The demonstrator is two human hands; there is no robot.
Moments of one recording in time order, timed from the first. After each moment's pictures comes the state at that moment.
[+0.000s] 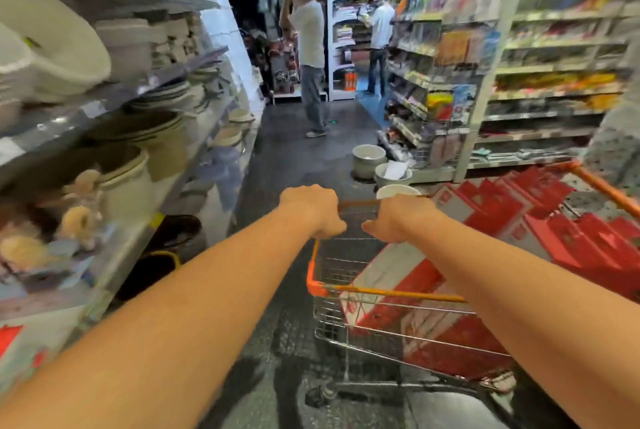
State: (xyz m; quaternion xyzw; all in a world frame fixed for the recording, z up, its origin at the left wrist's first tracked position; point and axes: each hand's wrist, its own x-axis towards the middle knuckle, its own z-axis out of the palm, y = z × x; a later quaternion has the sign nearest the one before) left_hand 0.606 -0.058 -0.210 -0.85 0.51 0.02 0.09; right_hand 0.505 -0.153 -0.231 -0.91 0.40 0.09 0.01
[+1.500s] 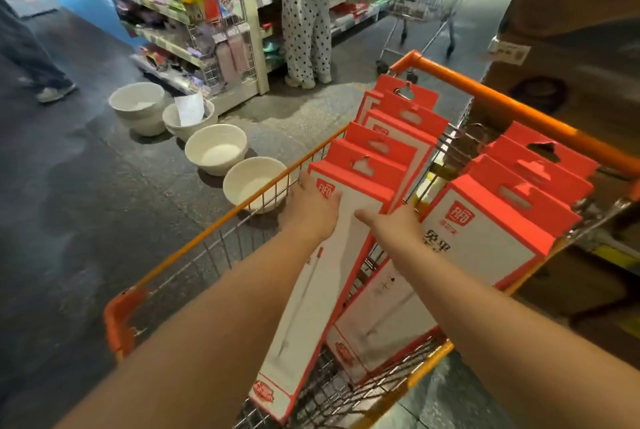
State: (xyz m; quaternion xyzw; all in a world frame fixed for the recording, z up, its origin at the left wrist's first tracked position) left_hand 0.620 -0.500 -0.436 -0.70 0.62 0.31 -0.16; right_hand 0.491 -0.470 -0.448 -0.34 0.80 -0.29 0.41
